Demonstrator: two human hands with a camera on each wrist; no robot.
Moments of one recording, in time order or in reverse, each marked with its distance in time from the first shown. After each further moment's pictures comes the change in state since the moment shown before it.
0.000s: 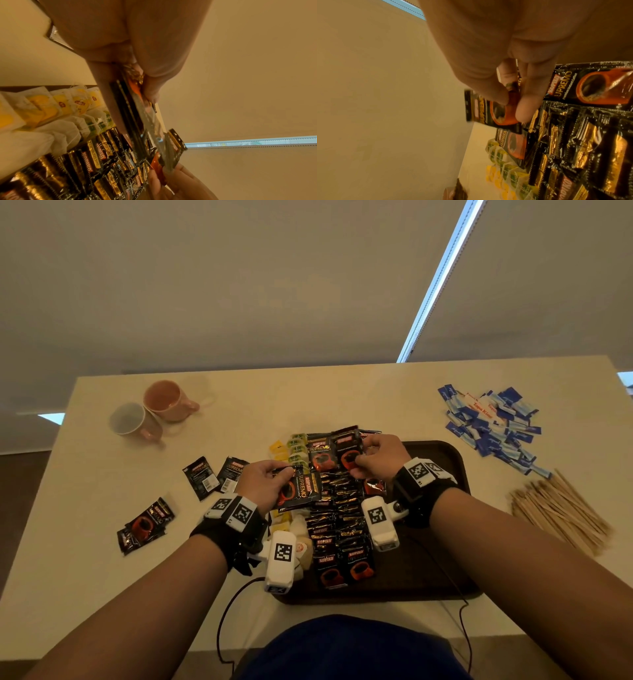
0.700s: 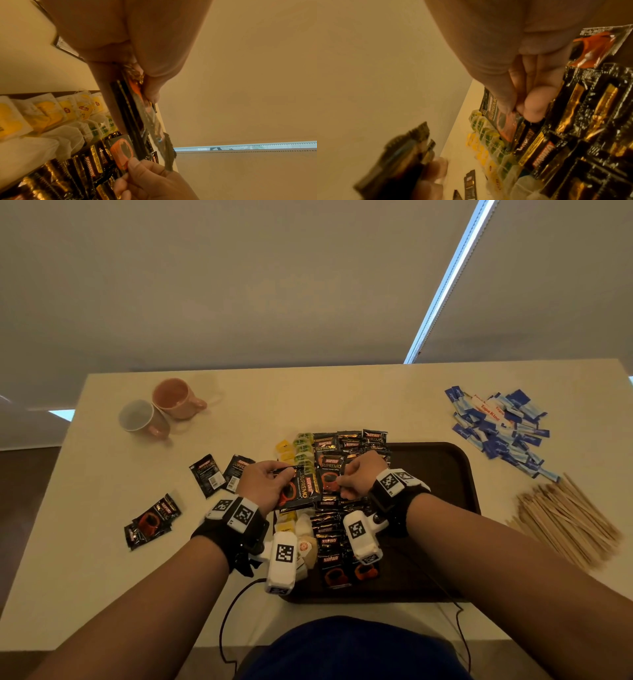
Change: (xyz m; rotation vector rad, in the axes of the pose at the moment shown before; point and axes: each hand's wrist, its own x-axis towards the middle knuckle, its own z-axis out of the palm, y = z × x) left_hand -0.002 -0.004 -0.006 -0.032 0.025 -0.008; right_hand 0.007 0.007 0.042 -0.251 -0.070 0.166
